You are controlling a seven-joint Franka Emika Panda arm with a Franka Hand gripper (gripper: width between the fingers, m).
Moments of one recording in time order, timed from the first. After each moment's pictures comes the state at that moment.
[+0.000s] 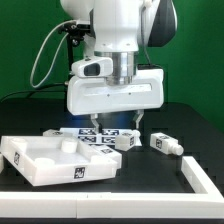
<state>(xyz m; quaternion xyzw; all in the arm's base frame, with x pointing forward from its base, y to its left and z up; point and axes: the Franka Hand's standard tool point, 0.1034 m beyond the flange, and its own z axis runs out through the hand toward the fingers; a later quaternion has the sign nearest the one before) 0.475 0.008 0.060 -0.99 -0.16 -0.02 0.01</state>
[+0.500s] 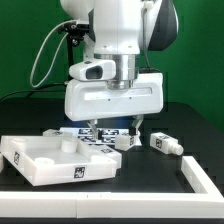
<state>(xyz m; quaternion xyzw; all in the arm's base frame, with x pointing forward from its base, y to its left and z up) 0.480 0.009 0.049 -0.98 -0.18 -0.02 0.00</state>
